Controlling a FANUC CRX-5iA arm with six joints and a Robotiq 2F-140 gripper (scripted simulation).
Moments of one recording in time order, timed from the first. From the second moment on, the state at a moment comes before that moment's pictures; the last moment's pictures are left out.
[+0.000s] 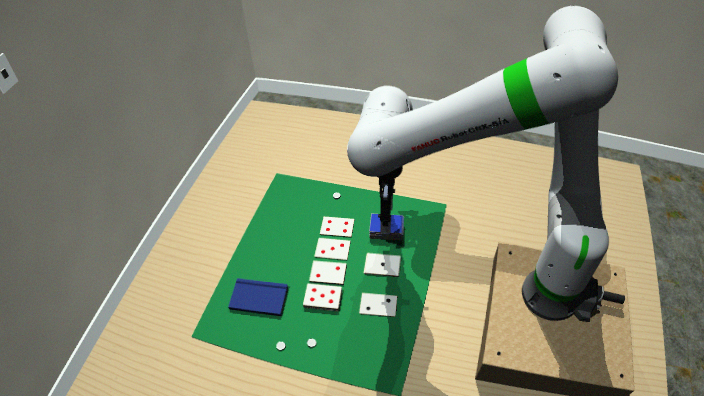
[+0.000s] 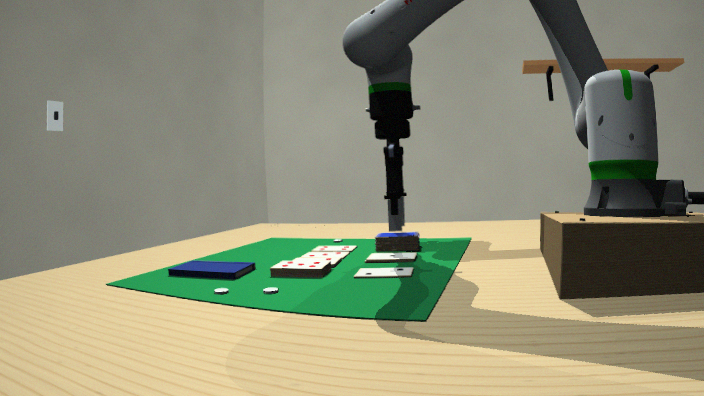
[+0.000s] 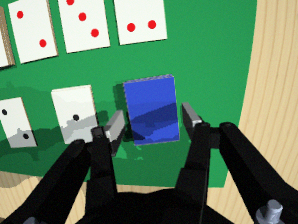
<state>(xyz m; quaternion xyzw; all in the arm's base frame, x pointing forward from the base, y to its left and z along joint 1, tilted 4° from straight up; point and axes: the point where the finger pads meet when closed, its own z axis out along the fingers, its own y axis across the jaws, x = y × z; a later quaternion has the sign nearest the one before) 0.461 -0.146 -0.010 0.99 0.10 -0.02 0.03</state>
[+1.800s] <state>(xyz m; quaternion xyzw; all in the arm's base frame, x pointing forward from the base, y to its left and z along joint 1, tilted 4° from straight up) 0.460 -0.147 -0.022 0.99 0.10 -0.02 0.03</state>
